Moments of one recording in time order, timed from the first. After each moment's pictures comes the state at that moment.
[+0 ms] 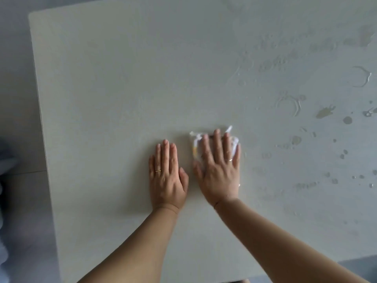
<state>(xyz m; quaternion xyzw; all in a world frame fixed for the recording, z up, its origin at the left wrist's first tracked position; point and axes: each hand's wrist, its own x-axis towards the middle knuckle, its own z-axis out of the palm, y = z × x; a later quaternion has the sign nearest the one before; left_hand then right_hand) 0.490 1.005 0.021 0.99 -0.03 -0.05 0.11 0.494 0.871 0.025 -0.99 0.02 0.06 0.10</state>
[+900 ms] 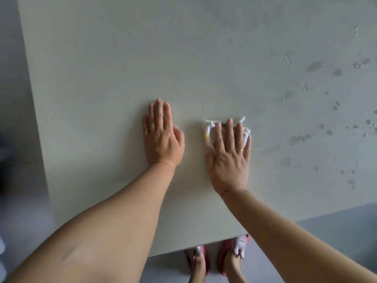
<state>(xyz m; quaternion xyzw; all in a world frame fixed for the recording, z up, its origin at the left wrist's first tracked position) 0.486 1.005 0.011 0.99 -0.03 -0.03 0.12 0.408 0.862 0.023 -0.99 0.10 0.07 0.11</state>
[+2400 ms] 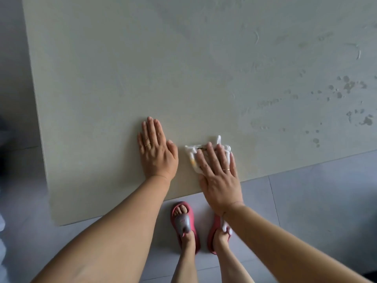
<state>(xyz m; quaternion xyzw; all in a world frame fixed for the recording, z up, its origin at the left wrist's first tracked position) 0.348 0.983 0.020 0.99 0.02 -0.07 0.08 0.259 0.831 0.033 -0.99 -0.04 0.08 0.13</state>
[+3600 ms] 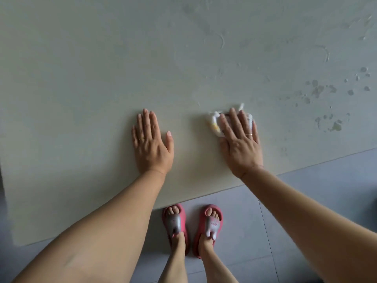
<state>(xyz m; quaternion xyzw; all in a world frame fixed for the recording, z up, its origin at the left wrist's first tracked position) 0.380 0.901 0.010 1.00 0.00 -0.03 0.09 0.337 0.679 0.026 -0.99 0.03 0.07 0.13</state>
